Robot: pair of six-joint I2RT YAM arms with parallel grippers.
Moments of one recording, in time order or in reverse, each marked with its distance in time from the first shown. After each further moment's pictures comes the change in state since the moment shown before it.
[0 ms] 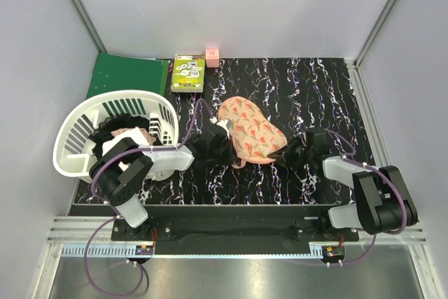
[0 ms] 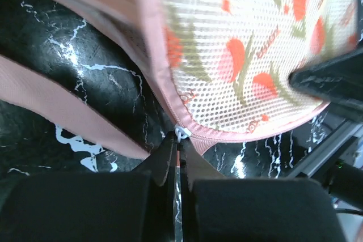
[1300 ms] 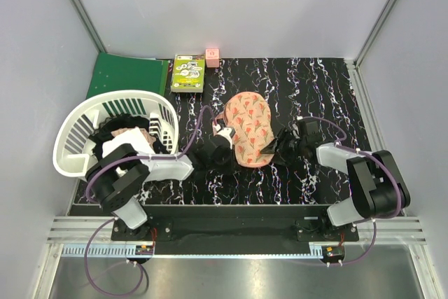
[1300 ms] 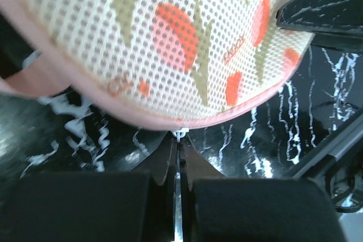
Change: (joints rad) left arm -0.103 -0.076 -0.092 0.033 -0.102 0.037; right arm 0.052 0.147 0.191 -0.142 -0.022 -0.231
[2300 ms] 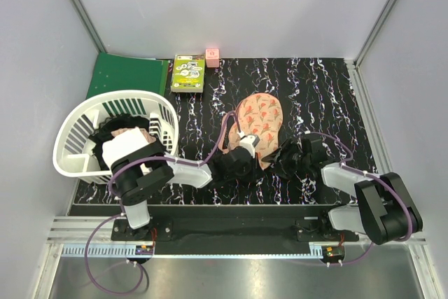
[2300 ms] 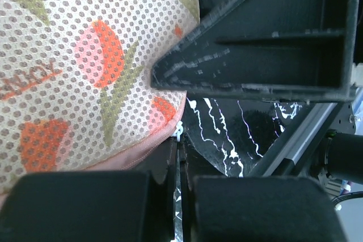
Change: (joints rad) left arm -0.183 0.199 0.110 0.257 -0.044 -0.026; right arm 0.032 -0.201 -0.227 0.121 0.057 0.190
